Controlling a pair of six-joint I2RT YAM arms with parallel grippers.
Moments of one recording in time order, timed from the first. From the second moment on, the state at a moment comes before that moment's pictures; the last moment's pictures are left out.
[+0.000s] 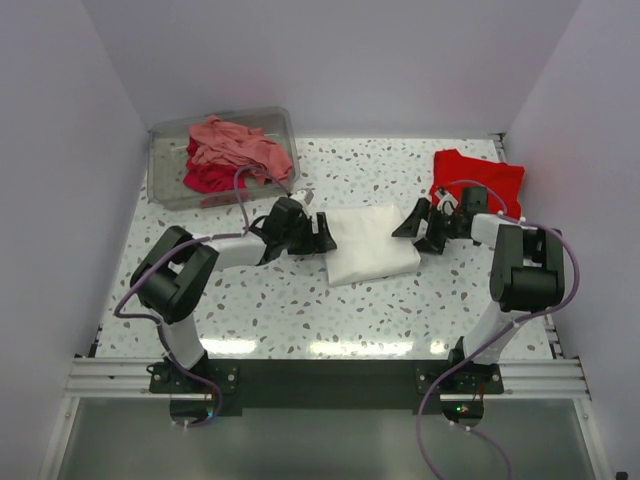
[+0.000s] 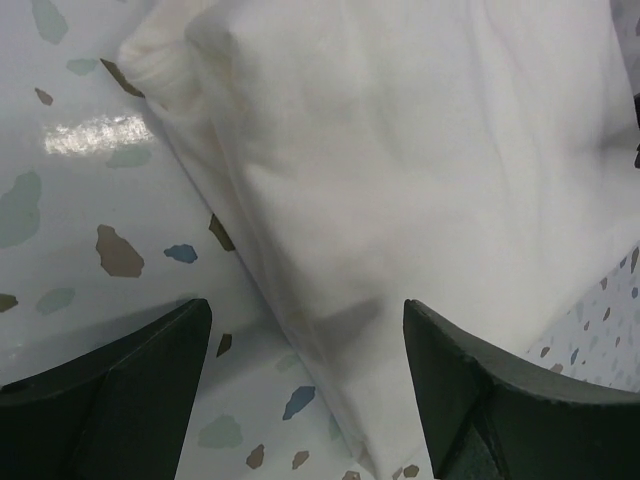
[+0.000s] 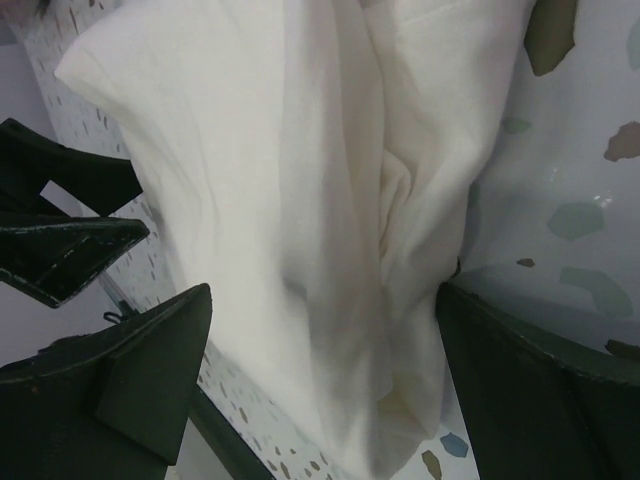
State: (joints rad) left arm -0.59 1.78 0.91 0.16 0.17 -0.62; right arm -0.12 1.78 0.95 -0.26 -0.76 0.31
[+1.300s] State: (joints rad) left arm -0.67 1.86 1.02 0.16 0.15 -0.61; right arm 0.18 1.89 1.07 -0.22 -0.61 0.42
